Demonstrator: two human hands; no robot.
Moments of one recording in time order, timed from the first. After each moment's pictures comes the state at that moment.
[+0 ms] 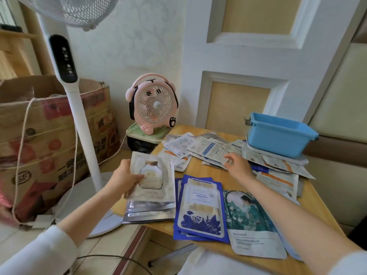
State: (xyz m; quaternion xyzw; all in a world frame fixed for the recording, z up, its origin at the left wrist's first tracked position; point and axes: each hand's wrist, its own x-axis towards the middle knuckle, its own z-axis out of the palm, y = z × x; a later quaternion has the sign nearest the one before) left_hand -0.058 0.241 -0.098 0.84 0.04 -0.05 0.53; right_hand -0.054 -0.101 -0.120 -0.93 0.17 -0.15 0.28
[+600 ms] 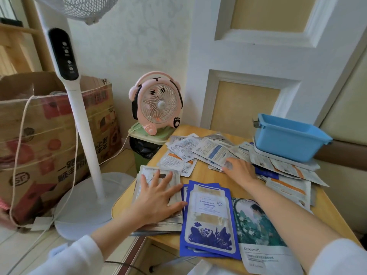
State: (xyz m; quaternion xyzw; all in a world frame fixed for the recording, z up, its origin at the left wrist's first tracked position) left_hand -0.064 0.200 -0.142 0.96 -0.29 0.00 0.04; right_hand -0.016 -0.102 -0.133 -0.98 0.13 -0.13 0.05
